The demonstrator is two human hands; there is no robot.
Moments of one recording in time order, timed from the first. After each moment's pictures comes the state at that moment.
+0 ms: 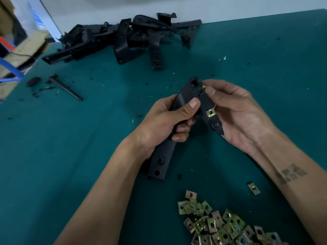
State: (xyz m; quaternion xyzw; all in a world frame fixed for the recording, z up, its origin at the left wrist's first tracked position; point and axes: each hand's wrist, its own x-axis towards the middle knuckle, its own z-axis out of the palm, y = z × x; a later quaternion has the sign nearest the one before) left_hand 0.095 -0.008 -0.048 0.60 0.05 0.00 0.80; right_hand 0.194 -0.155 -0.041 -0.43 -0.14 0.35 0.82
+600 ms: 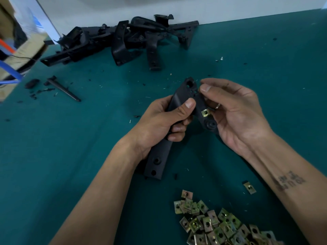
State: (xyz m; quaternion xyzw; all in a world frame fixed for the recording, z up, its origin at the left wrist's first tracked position) left_hand 0.097 -0.010 -0.048 0.61 0.06 0.01 0.79; right_hand 0.185 -0.153 -0.037 -0.48 -0.10 0.25 0.84
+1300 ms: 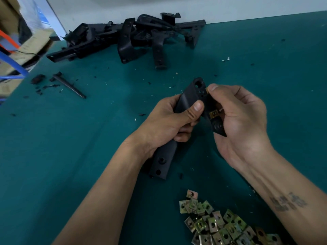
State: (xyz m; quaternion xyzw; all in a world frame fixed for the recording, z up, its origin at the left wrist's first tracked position) left_hand 0.096 -0.012 -0.048 0.62 0.05 0.02 0.78; right_hand 0.158 -0.143 -0.037 -0.49 -0.06 0.17 0.85
